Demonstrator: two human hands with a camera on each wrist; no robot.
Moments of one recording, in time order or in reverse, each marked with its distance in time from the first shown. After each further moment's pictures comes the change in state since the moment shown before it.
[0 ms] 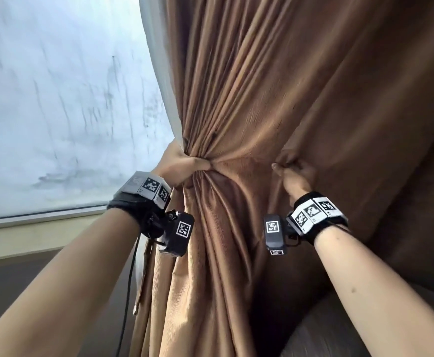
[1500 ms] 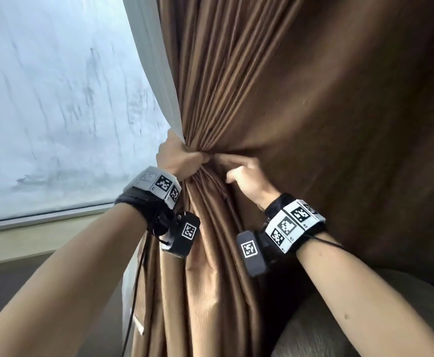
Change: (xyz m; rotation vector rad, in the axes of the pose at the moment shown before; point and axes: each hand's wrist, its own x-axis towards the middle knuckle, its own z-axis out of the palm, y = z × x) left_hand 0.021 -0.002 0.031 0.228 0.195 -0.124; right_hand -0.057 -0.022 0.039 -0.046 -0.572 -0.112
